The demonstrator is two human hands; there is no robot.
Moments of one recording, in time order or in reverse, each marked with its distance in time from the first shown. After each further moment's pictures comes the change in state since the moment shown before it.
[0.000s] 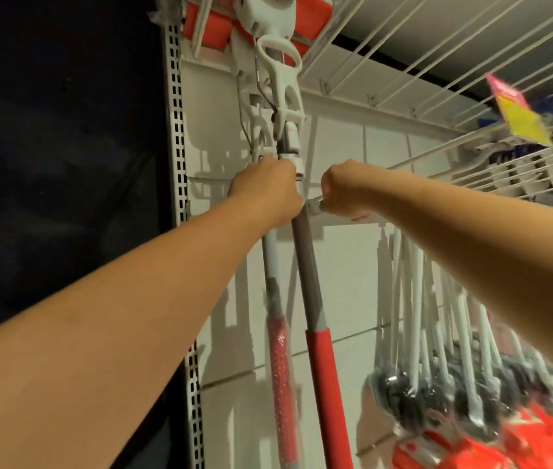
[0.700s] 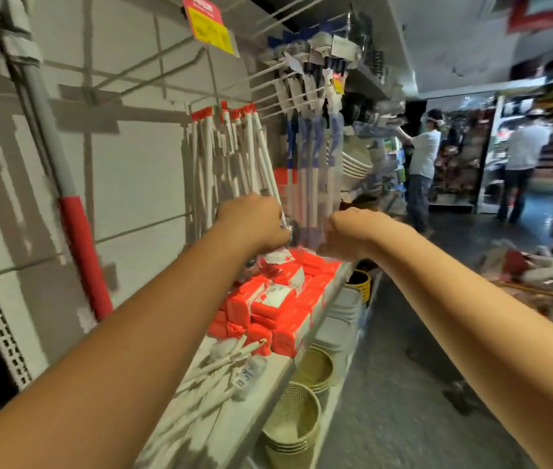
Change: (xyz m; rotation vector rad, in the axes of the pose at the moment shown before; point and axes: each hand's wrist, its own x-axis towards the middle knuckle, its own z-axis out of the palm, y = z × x) left_hand -0.221 0.250 -0.005 -0.187 -0.506 0.411; right_hand -0.366 0.171 -0.006 -0.201 -0.493 0.392
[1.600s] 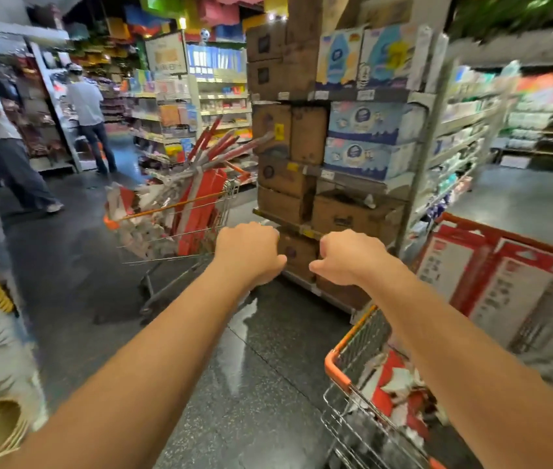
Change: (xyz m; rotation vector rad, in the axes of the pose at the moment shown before) left_hand -0.189 0.247 0.020 -0.353 -0.017 1.288; right_hand -0.387 0.013 0.046 -0.039 -0.133 1.411
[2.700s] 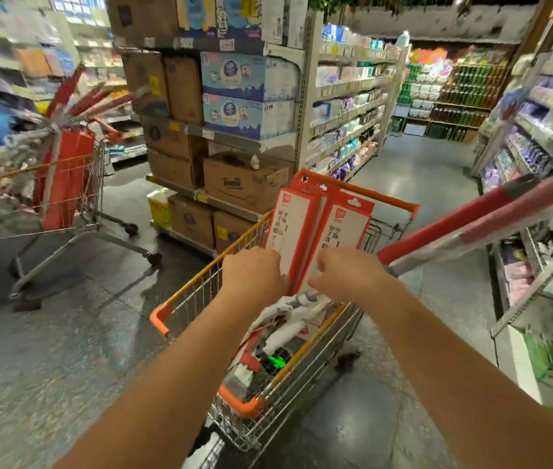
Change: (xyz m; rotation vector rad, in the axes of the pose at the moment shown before) left_hand -0.016 0.400 0.059 -0.131 -0.059 0.189; right_hand -0.169 0.357 0.049 0.008 -0.134 0.244
